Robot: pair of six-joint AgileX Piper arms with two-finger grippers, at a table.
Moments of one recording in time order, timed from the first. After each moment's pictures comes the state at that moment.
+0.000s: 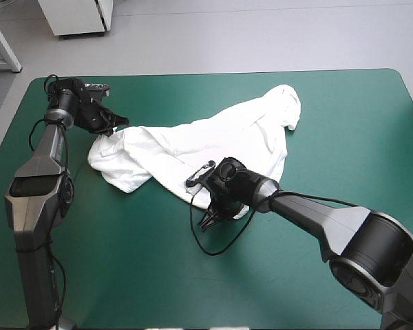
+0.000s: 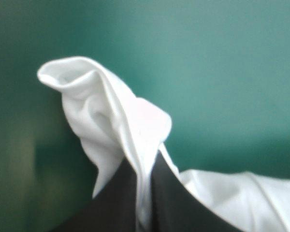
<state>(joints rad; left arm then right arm) 0.05 2.33 -2.21 -0.14 1.21 0.21 0.84 1.87 -1.44 -0.19 0.98 0.15</state>
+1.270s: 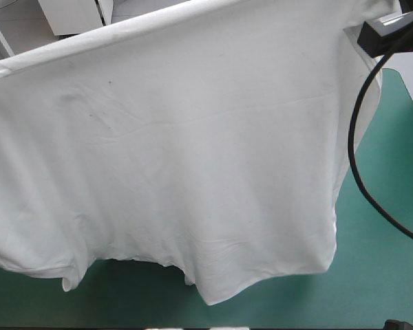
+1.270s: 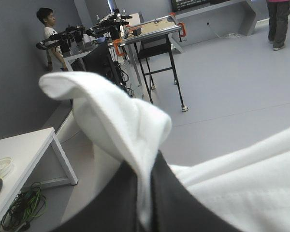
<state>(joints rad) -0.02 0.95 -1.92 0.10 1.08 0.22 0.85 1.47 -2.80 -0.52 1.25 0.03</state>
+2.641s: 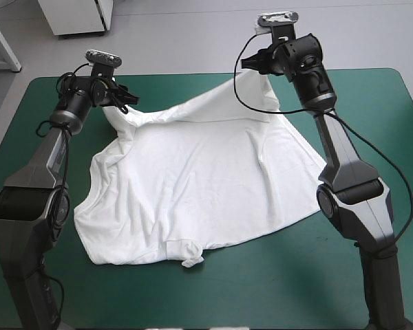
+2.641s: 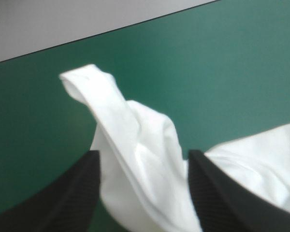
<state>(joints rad) -0.09 2.05 -1.91 0.12 0.65 0.12 0.33 2.28 -2.69 -0.21 1.13 0.21</state>
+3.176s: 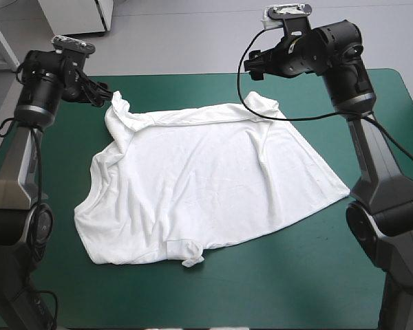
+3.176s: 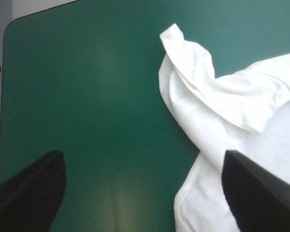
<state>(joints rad) -0.07 1.89 -2.05 0.22 1.13 0.11 0.33 1.98 -2.46 0.00 1.25 0.10</state>
